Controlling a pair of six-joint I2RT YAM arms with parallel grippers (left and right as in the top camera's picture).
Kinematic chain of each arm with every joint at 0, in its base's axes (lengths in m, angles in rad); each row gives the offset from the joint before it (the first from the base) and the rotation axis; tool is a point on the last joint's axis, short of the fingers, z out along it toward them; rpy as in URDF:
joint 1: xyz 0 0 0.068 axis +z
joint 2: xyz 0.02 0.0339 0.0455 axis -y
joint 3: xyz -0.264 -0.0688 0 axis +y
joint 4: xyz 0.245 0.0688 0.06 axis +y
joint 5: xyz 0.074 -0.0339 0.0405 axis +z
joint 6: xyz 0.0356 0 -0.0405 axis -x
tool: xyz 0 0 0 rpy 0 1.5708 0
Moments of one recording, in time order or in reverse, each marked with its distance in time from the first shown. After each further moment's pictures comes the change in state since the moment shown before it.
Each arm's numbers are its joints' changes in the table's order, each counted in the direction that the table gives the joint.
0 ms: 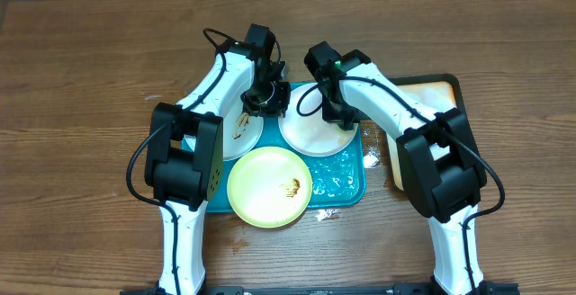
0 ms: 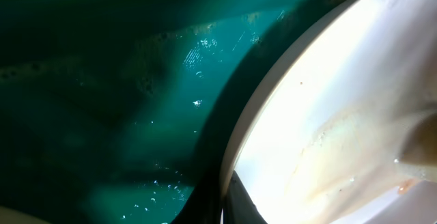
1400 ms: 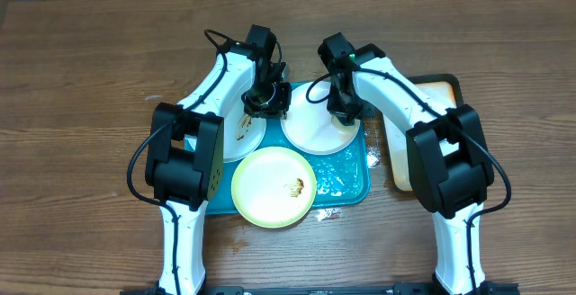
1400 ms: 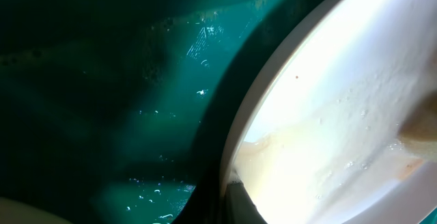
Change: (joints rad) left arm 0.002 -0.001 -0.001 0.014 -0.013 0.017; right arm -0.062 -0.002 0.000 -0.039 0.091 -0.108
